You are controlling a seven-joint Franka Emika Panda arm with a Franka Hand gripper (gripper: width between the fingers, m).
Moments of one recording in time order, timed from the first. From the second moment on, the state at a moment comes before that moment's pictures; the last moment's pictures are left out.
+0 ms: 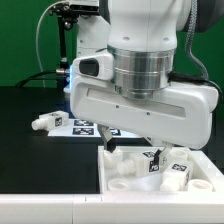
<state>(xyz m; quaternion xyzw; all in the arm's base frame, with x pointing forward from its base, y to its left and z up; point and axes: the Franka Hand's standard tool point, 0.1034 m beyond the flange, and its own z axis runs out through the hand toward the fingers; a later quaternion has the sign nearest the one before) 0.590 0.025 0.048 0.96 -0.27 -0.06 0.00</state>
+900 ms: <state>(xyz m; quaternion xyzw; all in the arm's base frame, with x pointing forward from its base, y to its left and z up) 0.568 0.057 0.048 0.91 -0.40 -0.06 0.00</state>
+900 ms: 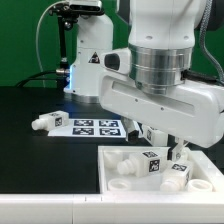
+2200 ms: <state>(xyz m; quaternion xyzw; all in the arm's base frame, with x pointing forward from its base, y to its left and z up) 0.559 0.052 0.041 0.92 -0.40 -0.02 -0.01</state>
